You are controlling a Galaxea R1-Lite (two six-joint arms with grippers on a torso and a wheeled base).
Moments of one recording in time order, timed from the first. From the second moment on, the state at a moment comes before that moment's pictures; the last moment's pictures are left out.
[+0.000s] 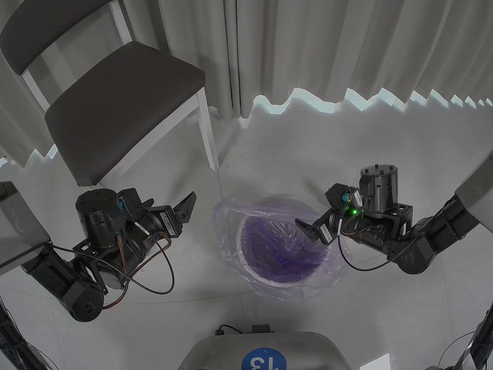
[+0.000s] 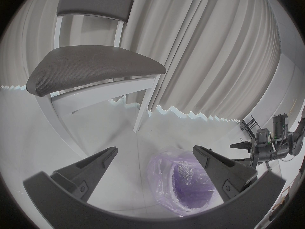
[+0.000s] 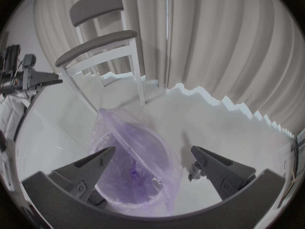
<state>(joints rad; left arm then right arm) -0.45 1.86 -0.48 -1.27 0.18 -0.30 0.50 2.03 -0.87 -0.78 -0.09 -0.36</state>
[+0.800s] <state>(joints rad) -0.44 1.85 -0.48 -1.26 0.18 -0.30 0.40 2.17 -0.90 -0.80 -0.04 -0.41</state>
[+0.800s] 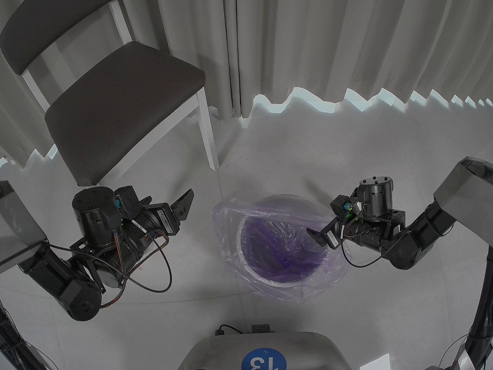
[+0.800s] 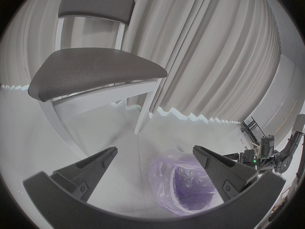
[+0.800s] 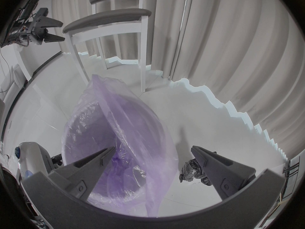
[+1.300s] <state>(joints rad) -0.43 1.85 -0.48 -1.27 0.18 -0.30 0.36 2.23 -0.97 -0.80 -0.04 -0.41</state>
